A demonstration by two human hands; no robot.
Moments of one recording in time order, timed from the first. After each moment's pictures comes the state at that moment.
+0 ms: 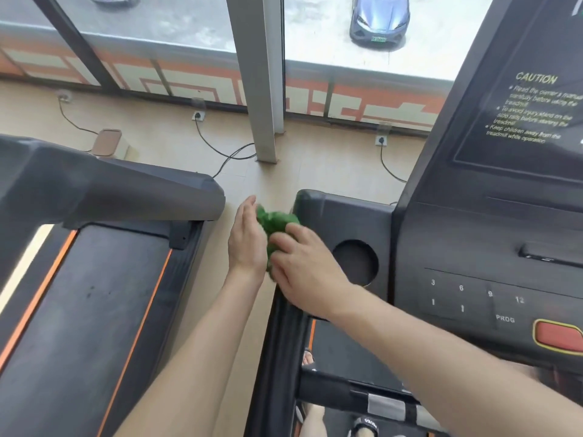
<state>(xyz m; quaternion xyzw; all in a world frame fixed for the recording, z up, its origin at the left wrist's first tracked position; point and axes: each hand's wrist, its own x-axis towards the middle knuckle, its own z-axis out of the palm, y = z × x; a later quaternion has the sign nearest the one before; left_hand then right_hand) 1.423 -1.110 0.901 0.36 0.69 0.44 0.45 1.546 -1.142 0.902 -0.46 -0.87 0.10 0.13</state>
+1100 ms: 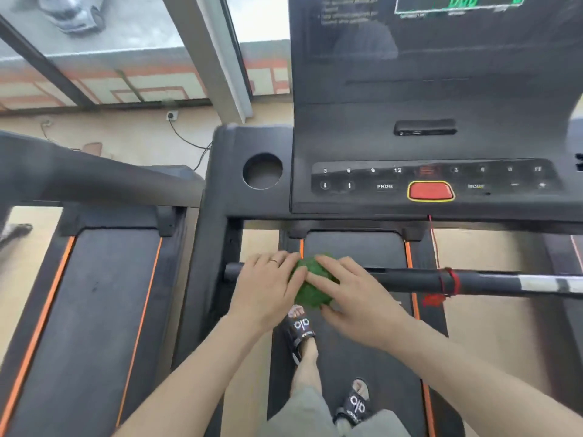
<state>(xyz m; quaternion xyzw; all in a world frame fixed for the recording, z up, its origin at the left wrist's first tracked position) 1.537 -1.348 0.873 0.84 0.52 -0.04 0.13 1.740 -1.397 0.875 -0.49 -0.85 0.15 0.12</state>
